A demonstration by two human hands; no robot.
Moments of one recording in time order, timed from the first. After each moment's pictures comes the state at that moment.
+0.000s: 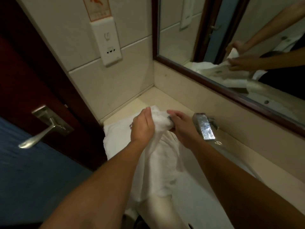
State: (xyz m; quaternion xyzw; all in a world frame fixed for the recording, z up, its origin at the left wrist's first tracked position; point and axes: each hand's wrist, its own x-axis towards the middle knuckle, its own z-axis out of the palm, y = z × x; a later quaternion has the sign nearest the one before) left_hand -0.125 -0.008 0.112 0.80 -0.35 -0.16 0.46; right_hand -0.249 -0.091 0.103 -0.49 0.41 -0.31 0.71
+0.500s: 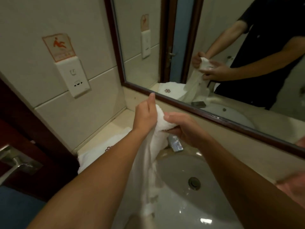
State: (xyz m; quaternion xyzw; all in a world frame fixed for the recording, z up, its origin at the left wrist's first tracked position) left_hand -0.193 -0.093 0.216 0.68 -0.47 -0.18 0.53; right_hand -0.357 -0.134 0.194 -0.56 0.30 -0.27 0.73
